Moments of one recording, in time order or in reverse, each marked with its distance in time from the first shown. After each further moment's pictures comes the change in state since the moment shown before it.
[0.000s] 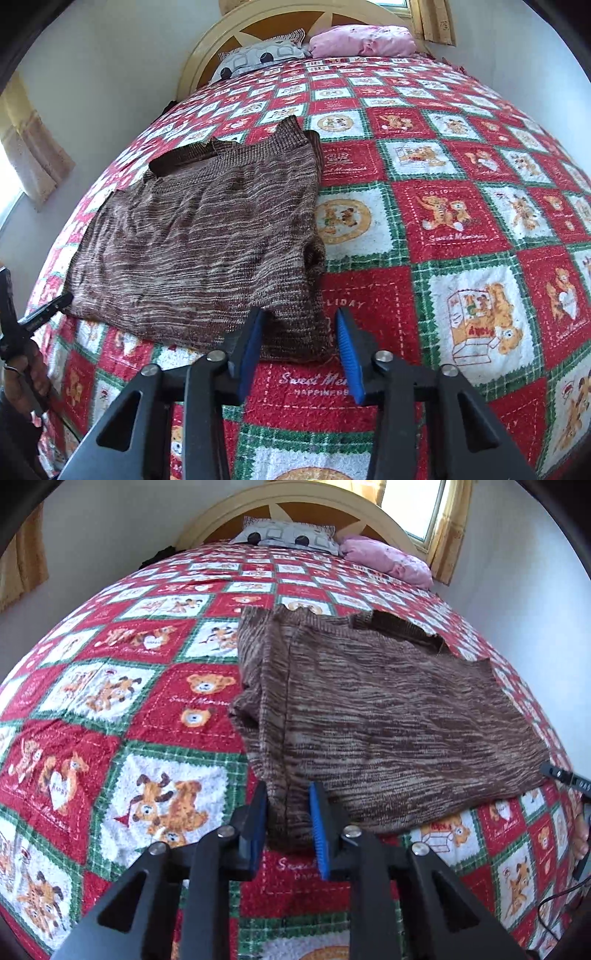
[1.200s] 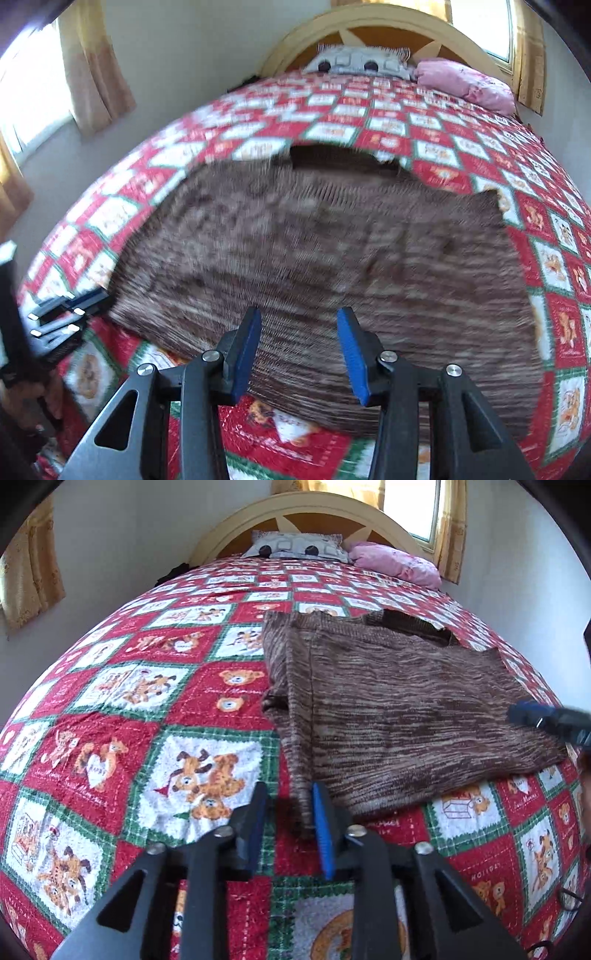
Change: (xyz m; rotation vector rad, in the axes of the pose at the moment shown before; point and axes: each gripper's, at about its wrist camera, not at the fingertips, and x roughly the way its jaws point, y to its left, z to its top) left arm -0.018 0.007 -0.024 0.041 -0.053 0.106; right arm 0.048 0.183 0.017 -0.300 0.030 0.083
